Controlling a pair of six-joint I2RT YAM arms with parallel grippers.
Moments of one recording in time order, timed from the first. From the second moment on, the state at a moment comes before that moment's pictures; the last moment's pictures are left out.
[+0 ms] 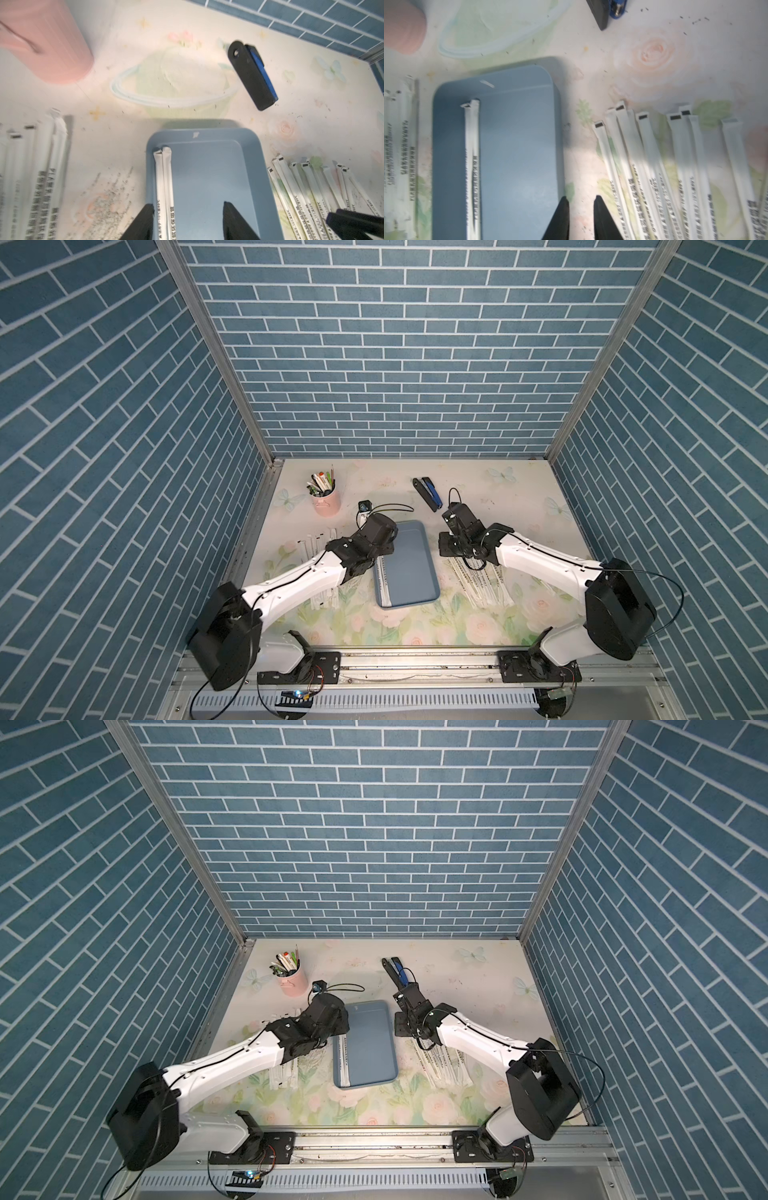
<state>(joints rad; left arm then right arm) -0.73 1.29 0.86 -0.34 -0.41 -0.71 0.76 1.49 0.98 -0.54 0.09 0.57</state>
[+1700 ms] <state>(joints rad) -0.60 1.13 0.67 -0.25 -0.37 -0.66 0.78 1.68 0.94 -0.59 0.09 0.41</state>
